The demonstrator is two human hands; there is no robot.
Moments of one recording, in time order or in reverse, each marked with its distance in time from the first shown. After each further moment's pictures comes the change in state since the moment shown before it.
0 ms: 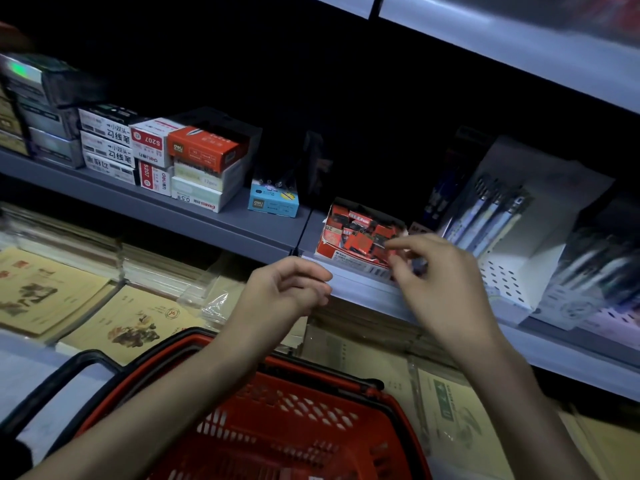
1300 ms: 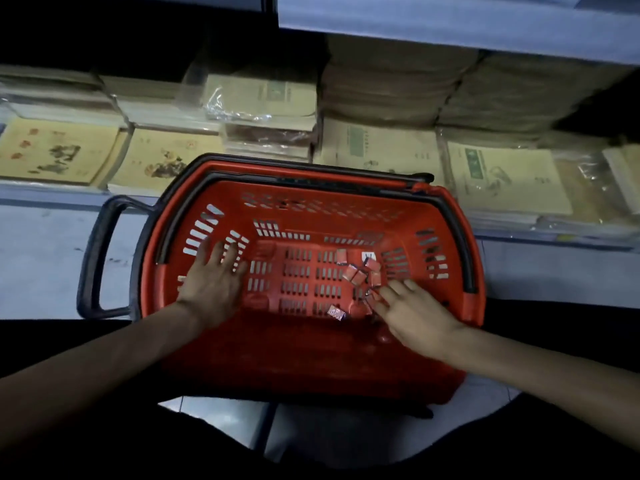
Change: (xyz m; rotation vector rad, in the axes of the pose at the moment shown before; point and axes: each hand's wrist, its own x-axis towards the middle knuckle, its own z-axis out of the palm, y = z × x) left_hand -0.164 -0.216 -0.120 2.137 -0.760 -0.080; right_hand -0.345 0.088 0.140 -0.537 -0.914 -0.456
